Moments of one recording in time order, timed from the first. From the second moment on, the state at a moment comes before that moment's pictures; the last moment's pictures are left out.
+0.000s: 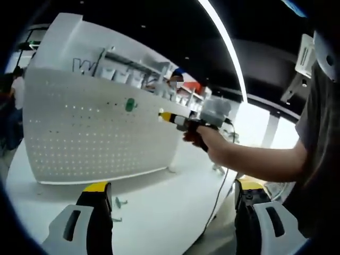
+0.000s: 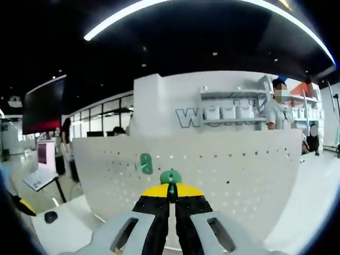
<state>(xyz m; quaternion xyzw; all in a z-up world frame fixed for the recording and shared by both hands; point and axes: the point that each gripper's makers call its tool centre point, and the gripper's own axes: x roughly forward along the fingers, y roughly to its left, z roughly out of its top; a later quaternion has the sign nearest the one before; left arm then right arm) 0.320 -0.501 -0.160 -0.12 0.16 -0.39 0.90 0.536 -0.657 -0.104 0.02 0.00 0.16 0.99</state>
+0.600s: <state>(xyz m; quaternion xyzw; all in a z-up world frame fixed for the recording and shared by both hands) 0.333 -0.489 -0.165 -0.13 0.17 -0.37 0.90 0.584 -0.630 -0.071 0.01 -0.06 0.16 0.99</state>
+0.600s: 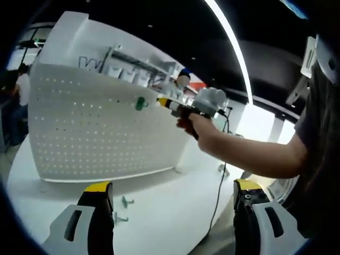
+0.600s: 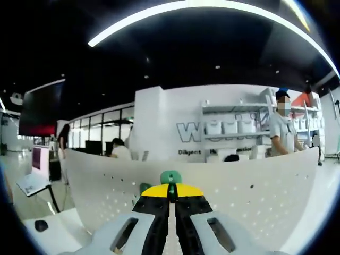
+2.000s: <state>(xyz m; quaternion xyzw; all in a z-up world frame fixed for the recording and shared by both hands) 0.341 -0.470 -0.171 -0.13 0.16 -0.35 0.91 0.604 -0.641 -0.092 0.00 -0.07 0.10 0.99</state>
